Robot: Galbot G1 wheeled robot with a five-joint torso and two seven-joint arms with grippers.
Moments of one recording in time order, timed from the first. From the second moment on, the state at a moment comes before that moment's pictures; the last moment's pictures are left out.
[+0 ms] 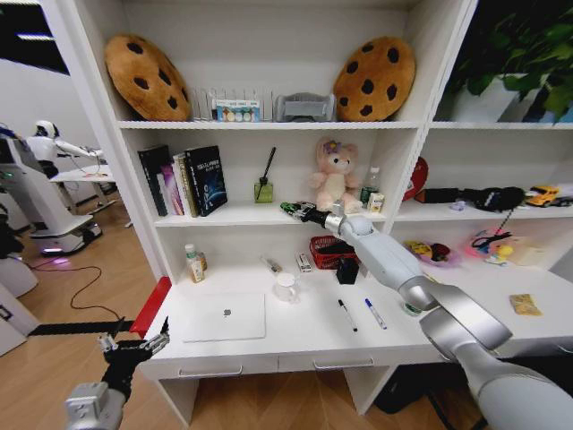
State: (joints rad) left arm 1.93 -1.22 -0.85 -2.42 -0.28 0.22 -0.20; right arm 0.05 1.16 -0.32 0.77 0.75 0.06 -0.62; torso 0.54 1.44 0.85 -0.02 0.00
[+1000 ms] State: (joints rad) left arm 1.93 -1.22 -0.85 -2.42 -0.28 0.22 -0.20; right arm -0.95 0.68 0.40 1.99 0.80 0.03 -0.12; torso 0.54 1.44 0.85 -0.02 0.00
